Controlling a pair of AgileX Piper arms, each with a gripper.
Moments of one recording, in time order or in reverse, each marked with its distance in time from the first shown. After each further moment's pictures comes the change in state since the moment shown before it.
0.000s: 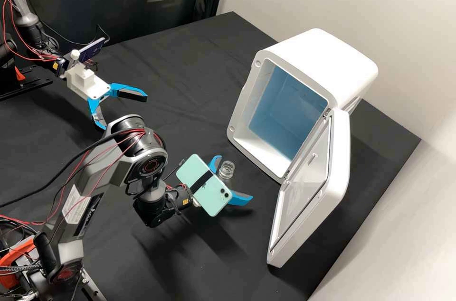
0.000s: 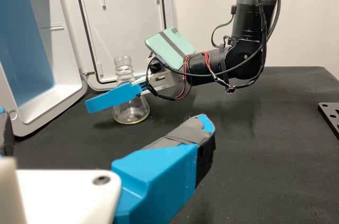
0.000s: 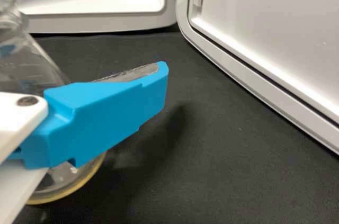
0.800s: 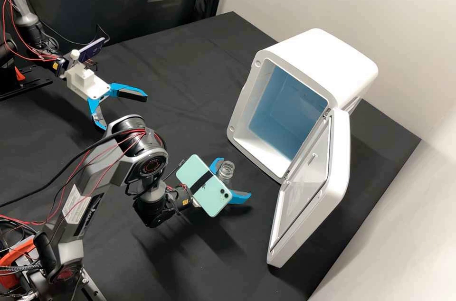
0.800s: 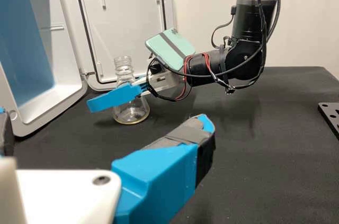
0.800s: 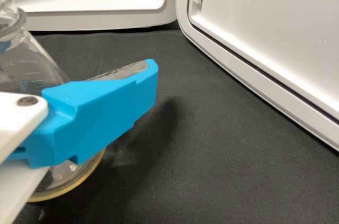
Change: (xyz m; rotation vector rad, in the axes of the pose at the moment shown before) left arm 0.000 0.000 0.000 0.000 0.000 0.000; right arm 0.000 0.000 0.000 0.000 -0.001 -0.001
